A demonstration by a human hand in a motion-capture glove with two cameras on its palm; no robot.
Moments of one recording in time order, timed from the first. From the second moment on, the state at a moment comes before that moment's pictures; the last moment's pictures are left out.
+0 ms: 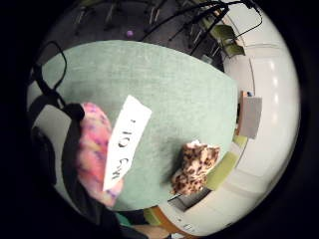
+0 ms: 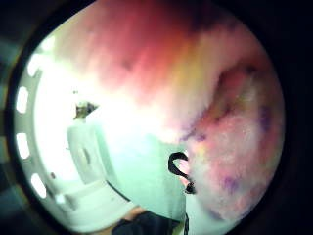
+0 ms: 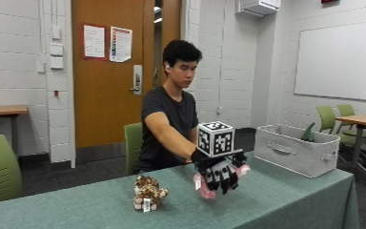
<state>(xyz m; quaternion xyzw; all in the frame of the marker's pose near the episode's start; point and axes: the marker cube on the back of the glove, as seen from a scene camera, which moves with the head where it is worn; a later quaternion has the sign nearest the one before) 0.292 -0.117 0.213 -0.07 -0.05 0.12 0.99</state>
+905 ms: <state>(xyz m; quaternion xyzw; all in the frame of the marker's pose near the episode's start) -0.222 -0.090 -0.024 0.08 -0.05 -0.36 0.93</state>
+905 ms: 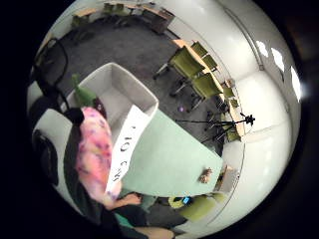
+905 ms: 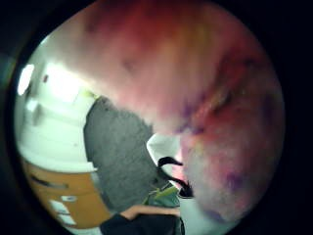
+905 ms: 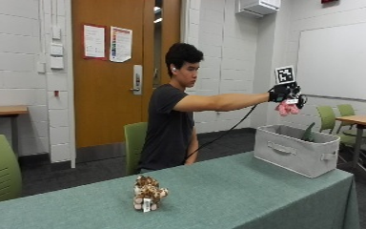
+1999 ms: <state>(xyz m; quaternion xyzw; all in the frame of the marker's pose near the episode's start) 0.321 0.001 0.007 0.01 0.05 0.09 0.99</state>
